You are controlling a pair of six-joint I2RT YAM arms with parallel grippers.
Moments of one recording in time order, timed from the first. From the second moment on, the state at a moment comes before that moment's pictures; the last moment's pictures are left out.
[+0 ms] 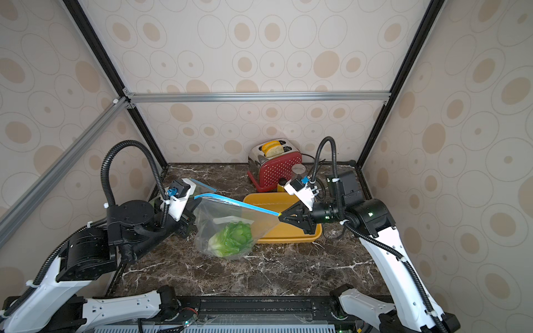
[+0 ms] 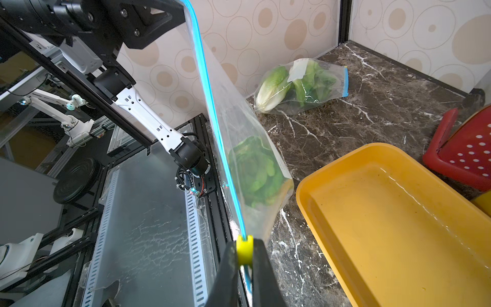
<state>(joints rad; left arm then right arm) -1.08 0.92 1.51 -0.96 -0.60 0.04 0.39 1.09 1.47 -1.11 -0.87 -0.23</state>
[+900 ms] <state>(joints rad) -1.02 1.09 1.29 -0.96 -0.85 -0.06 0.38 1.10 1.48 -0.98 -0.75 0.00</state>
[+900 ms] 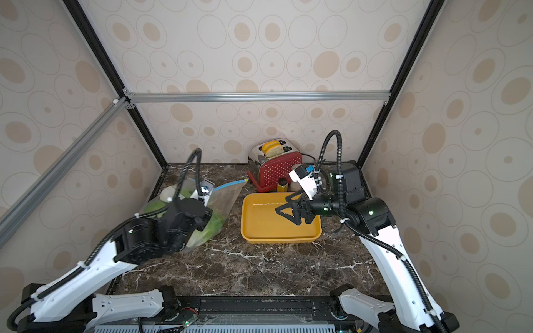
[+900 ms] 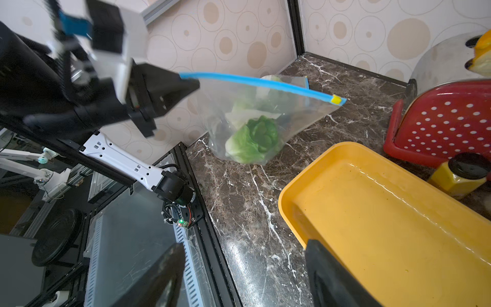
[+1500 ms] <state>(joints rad) -1.02 1.04 0.97 -0.76 -0.25 -0.31 0.33 1.13 1.44 -0.98 -0.56 0.06</state>
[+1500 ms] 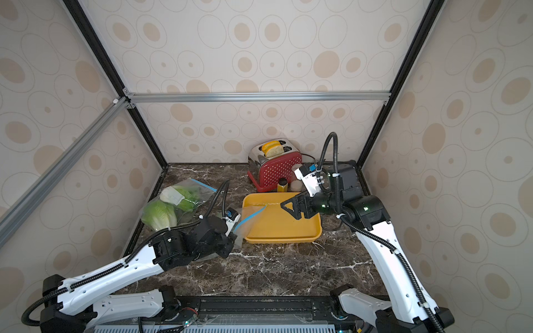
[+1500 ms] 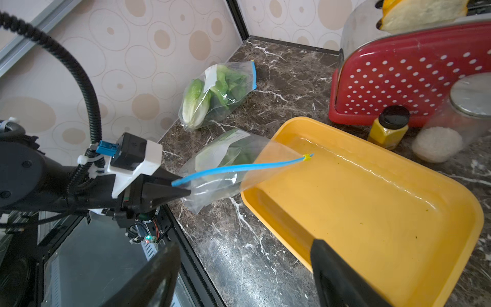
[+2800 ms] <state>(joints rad) -0.08 1.34 0.46 0.30 -0.57 -0.03 -0.02 1.42 0.58 0.16 0.34 0.10</state>
